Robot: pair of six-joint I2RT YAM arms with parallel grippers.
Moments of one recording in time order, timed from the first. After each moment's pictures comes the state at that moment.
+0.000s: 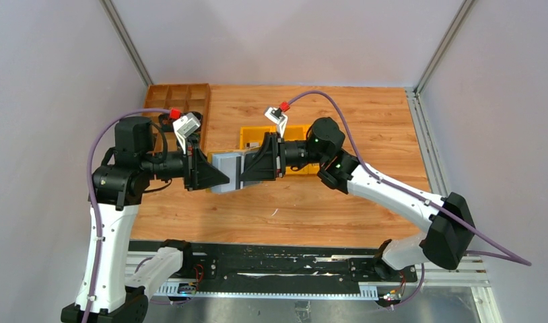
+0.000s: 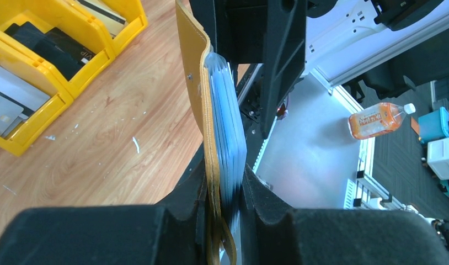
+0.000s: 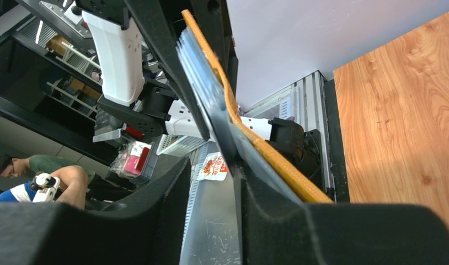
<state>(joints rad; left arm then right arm) -0.12 0.91 1.37 -1.09 1.09 0.01 0.87 1.37 1.12 0.43 -0.86 0.88</state>
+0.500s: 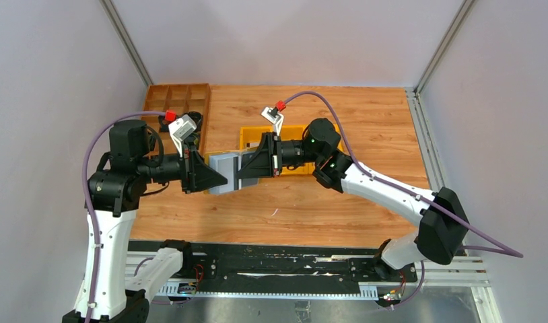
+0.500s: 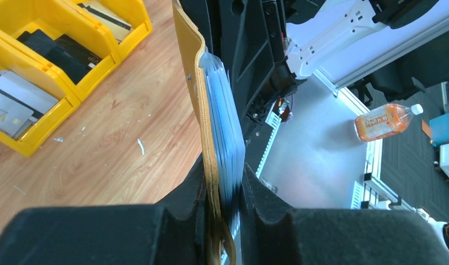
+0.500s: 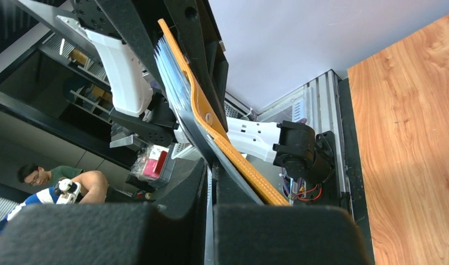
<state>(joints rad) -0.11 0.89 1.37 -1.09 1.09 0.02 0.88 1.44 1.13 0.50 -0.86 0.97</state>
